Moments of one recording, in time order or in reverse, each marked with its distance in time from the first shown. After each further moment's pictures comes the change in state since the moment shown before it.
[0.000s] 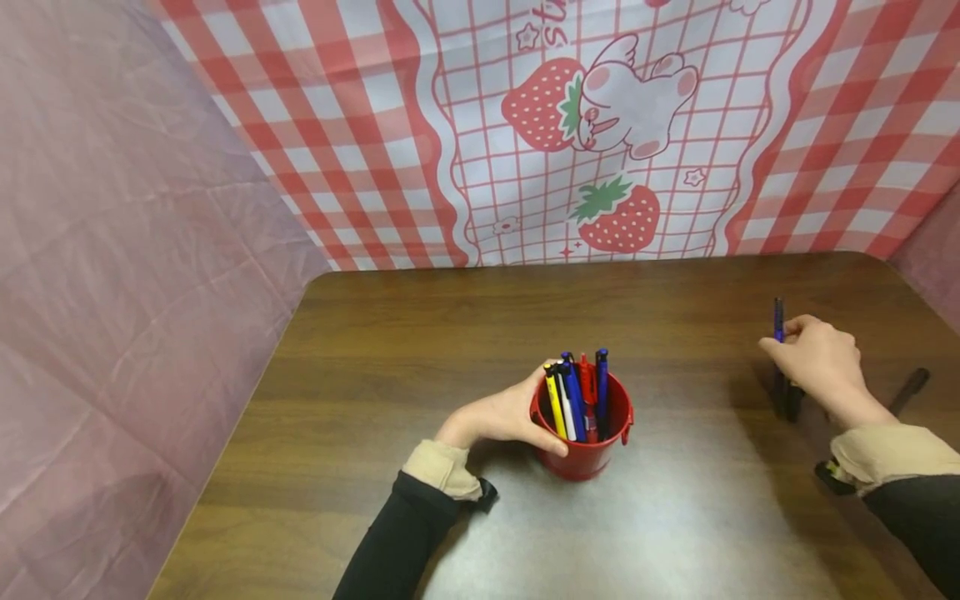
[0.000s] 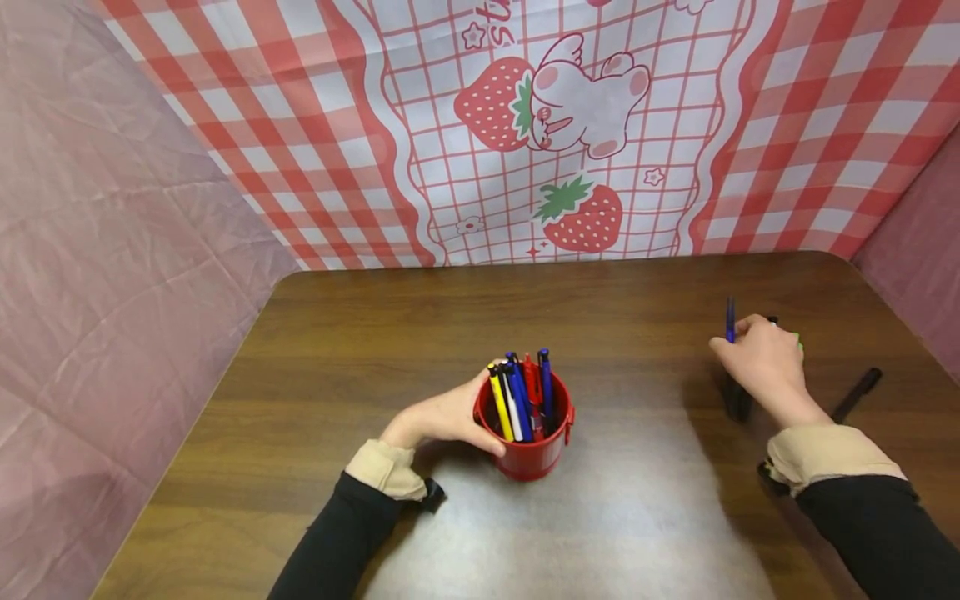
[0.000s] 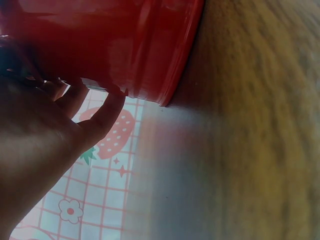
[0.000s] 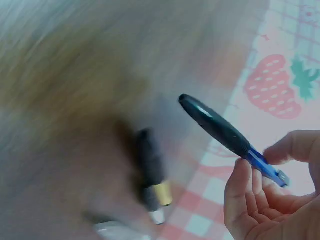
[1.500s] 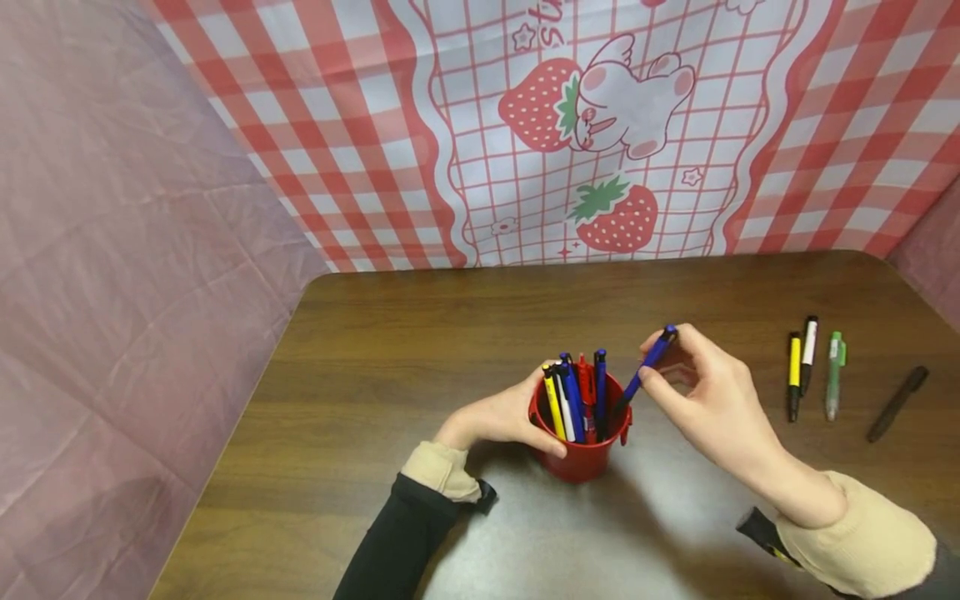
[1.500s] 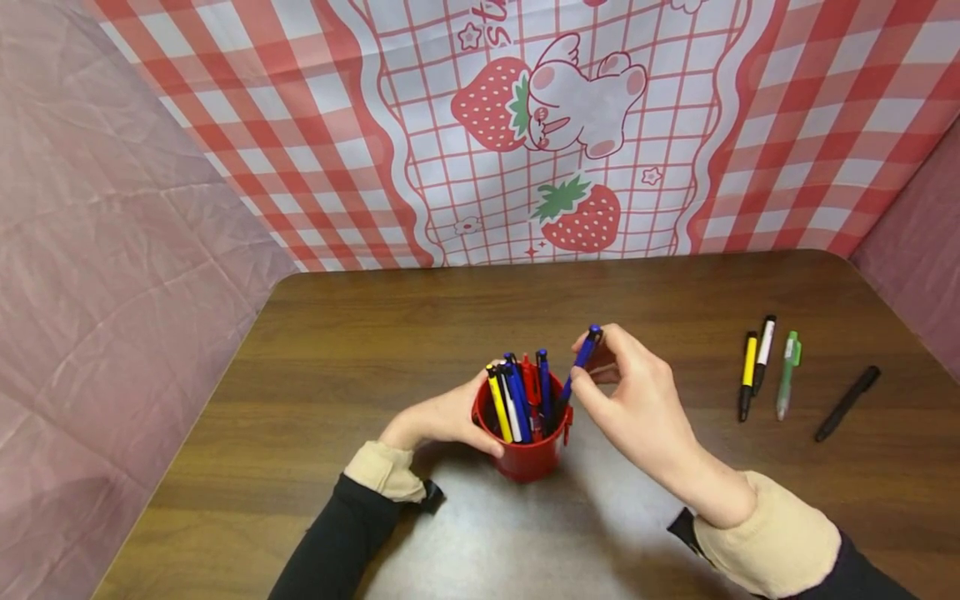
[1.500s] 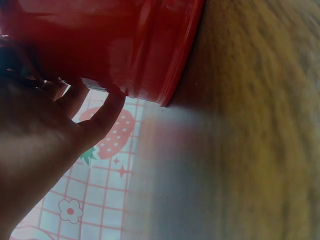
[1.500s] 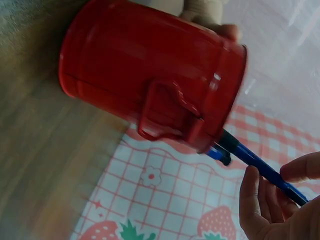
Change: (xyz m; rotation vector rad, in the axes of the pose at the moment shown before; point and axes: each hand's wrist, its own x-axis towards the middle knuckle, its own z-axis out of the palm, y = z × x) left_hand 0.001 0.001 0.000 -0.006 -0.016 0.018; right_hand -0.100 -0.169 -0.006 0.539 0.207 -0.459
